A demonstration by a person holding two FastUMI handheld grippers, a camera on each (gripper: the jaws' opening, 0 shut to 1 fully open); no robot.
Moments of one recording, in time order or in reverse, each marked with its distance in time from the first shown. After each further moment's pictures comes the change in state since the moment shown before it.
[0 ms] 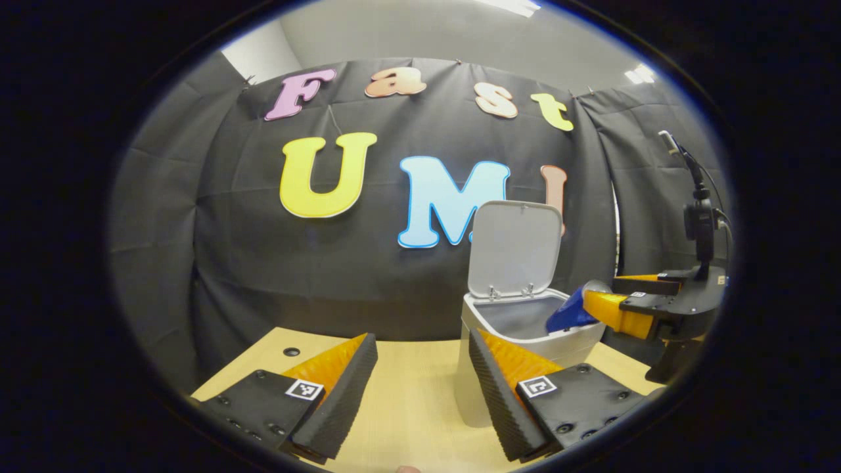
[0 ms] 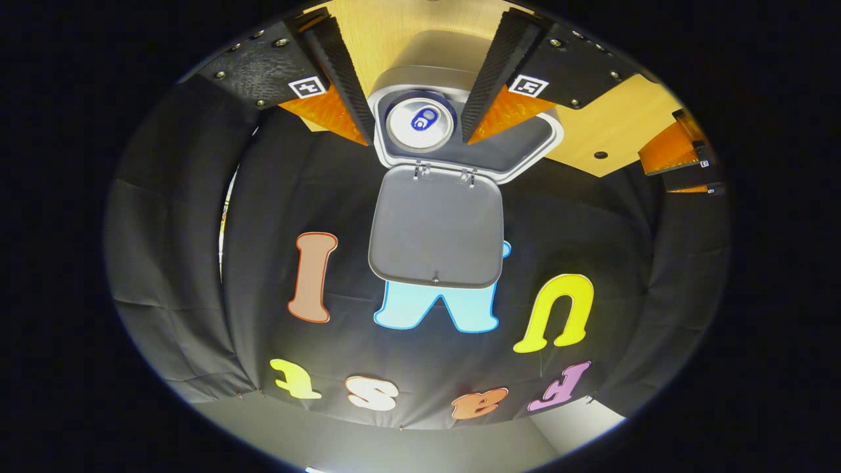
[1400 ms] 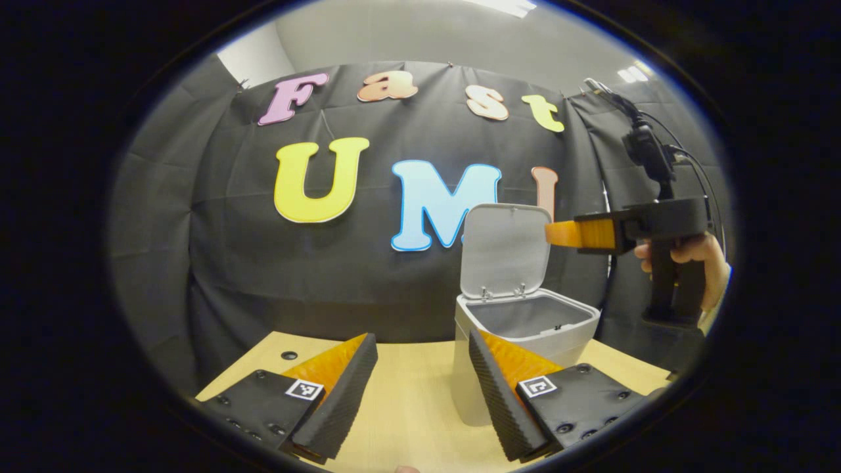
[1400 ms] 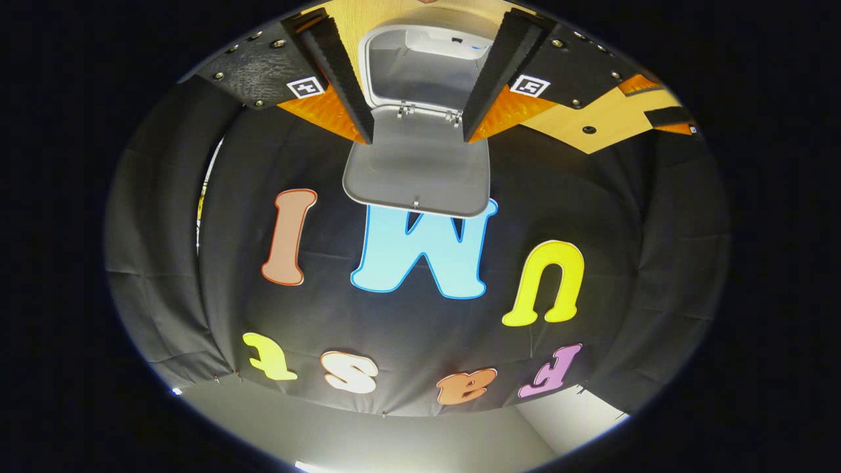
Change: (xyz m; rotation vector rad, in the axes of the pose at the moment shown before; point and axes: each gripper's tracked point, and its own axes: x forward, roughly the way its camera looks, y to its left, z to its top) left arm -0.009 -0.004 0.004 0.022 -0.011 -0.029; right arm 0.038 0.021 0.106 -0.009 -0.083 0.083
